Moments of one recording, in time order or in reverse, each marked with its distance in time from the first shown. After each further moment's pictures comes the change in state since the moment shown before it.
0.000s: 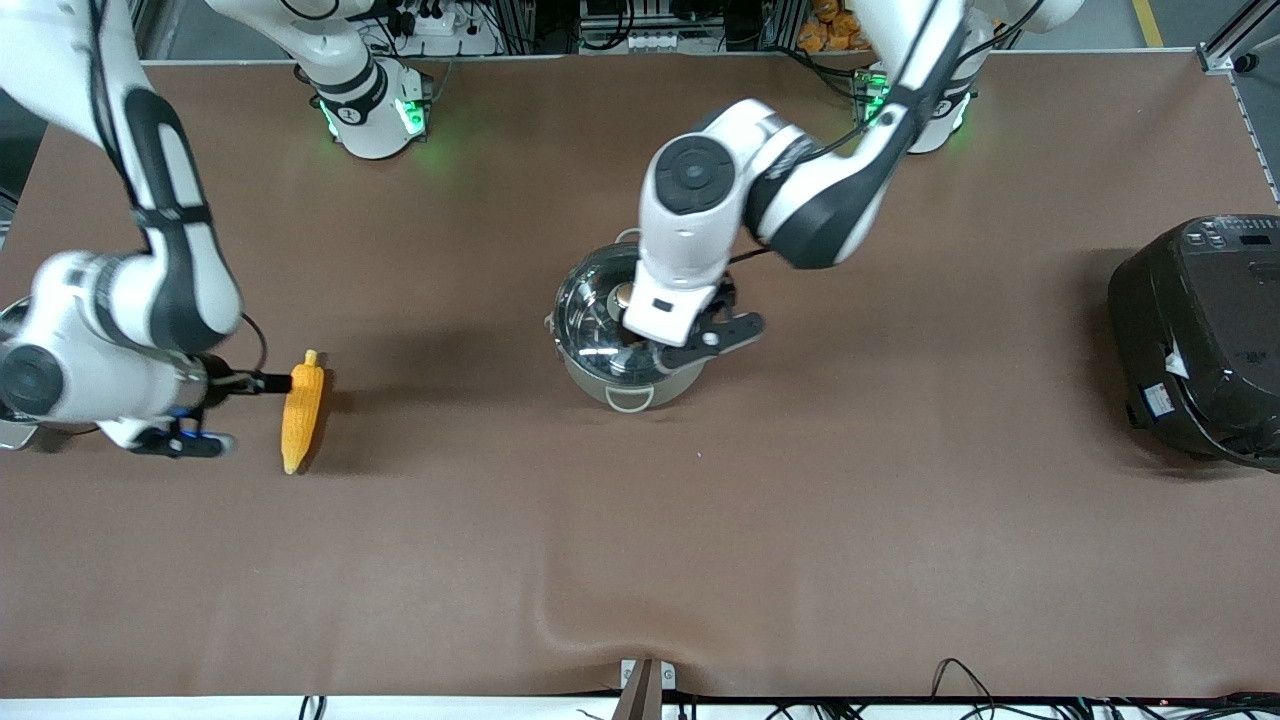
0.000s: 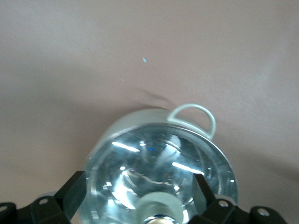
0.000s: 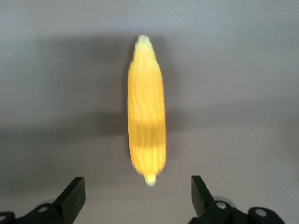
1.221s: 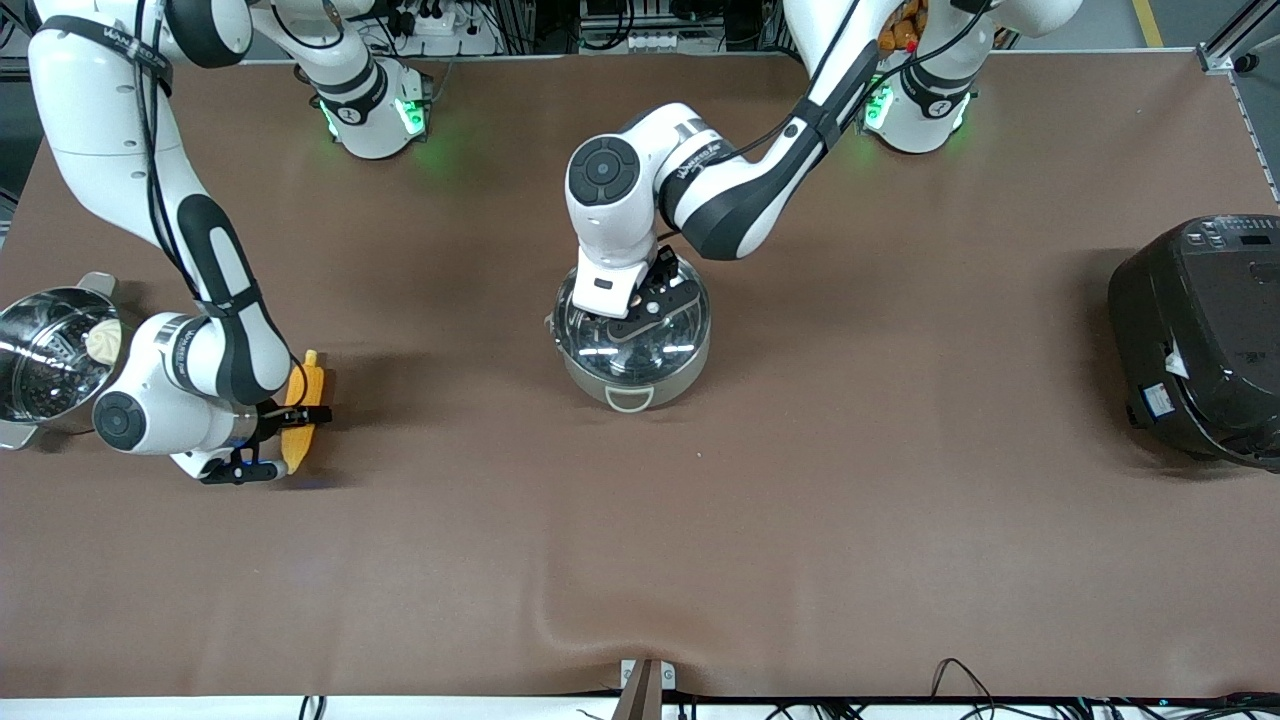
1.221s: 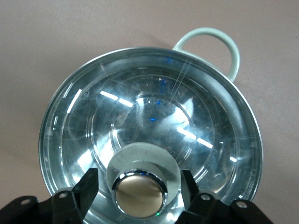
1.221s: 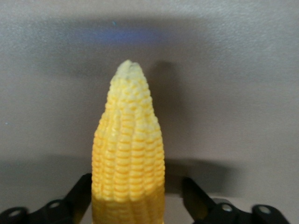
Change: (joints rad) left arm -0.104 0.056 0.000 -0.005 0.000 -0.038 -0.182; right arm -0.040 0.202 -0.010 0.017 0.124 0.197 -0.196
